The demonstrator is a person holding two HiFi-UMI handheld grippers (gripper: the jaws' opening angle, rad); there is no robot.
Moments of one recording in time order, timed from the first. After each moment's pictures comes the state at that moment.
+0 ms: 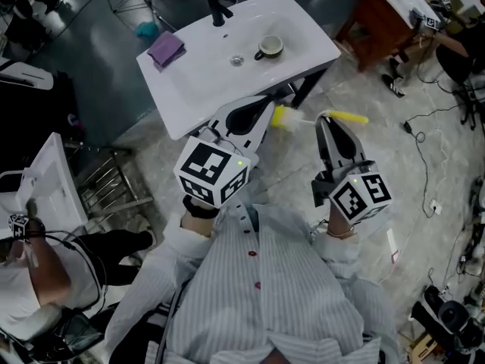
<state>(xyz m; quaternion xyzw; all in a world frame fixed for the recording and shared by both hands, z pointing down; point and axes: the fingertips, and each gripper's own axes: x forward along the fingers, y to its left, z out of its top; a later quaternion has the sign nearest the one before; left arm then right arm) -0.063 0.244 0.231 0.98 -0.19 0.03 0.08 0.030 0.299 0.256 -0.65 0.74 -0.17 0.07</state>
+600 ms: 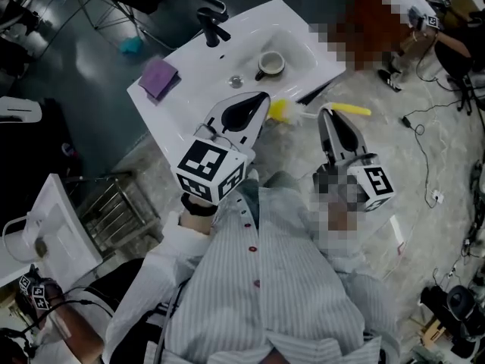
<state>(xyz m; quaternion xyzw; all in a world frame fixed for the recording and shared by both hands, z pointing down) -0.047 0.110 0.246 0.98 -0.16 0.04 0.09 0.056 0.174 0.264 -0.69 0.70 -0.17 0.07</state>
